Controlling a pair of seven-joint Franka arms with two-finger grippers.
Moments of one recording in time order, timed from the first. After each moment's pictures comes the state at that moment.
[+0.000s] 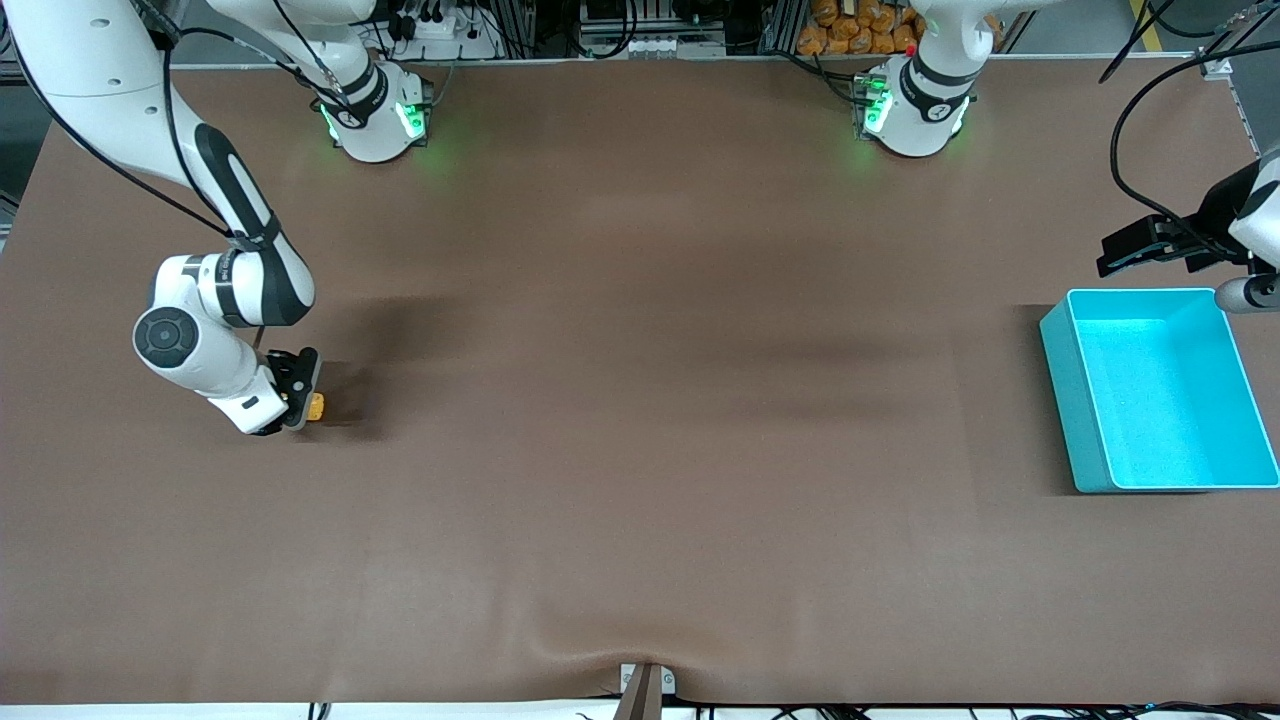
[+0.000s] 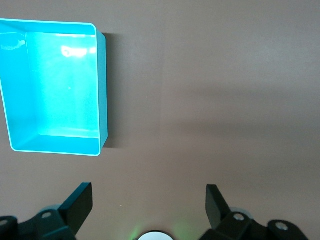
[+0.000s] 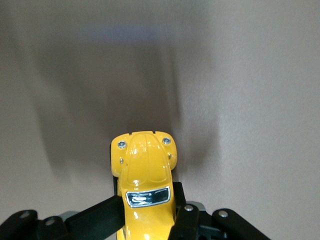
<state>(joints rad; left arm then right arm) 0.09 0.05 -0.10 -1.54 0.01 1.48 -0.06 -0.07 0.48 -0.03 -2.10 -0.24 2.54 -1.37</state>
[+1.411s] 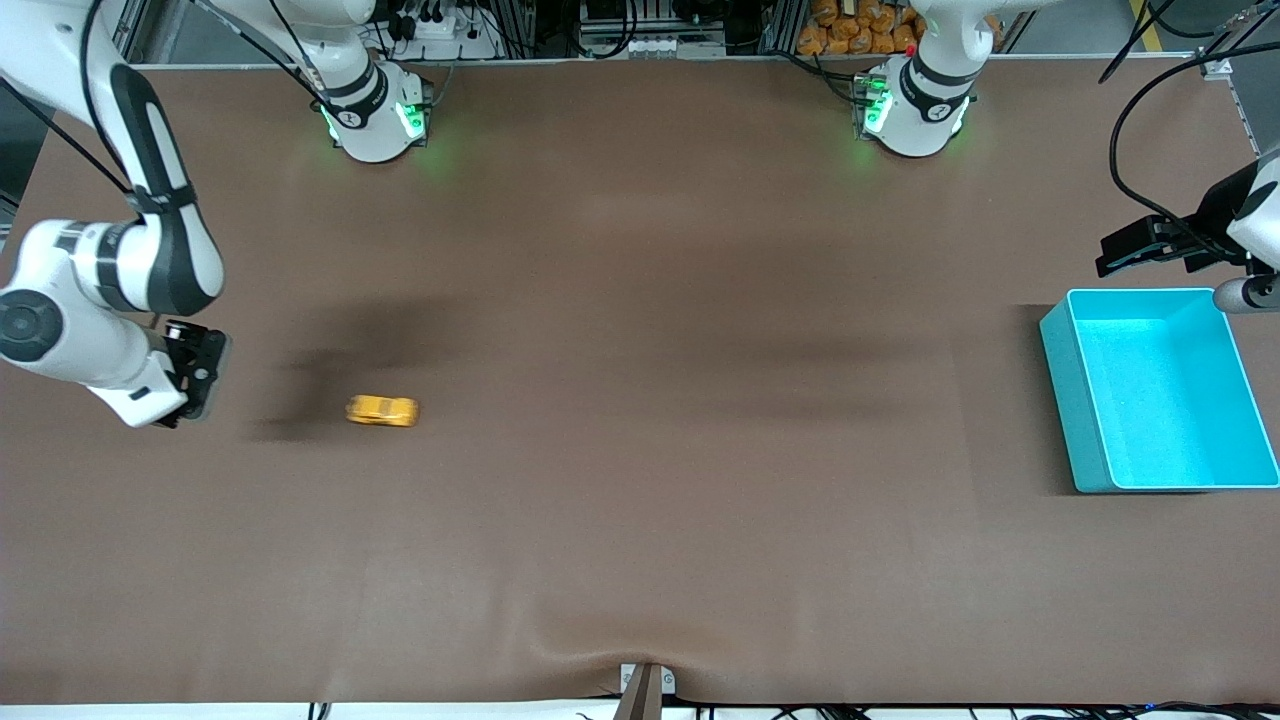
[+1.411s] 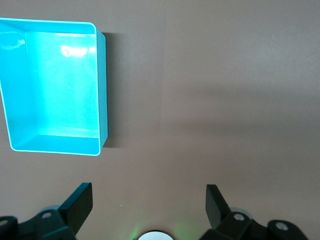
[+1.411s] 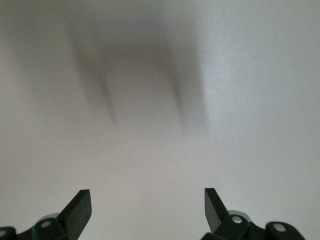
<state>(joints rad) 0.09 0.05 -0.10 -1.54 0.01 1.48 -0.06 -0.14 0.31 -0.03 -1.95 -0.26 2.14 -1.41</state>
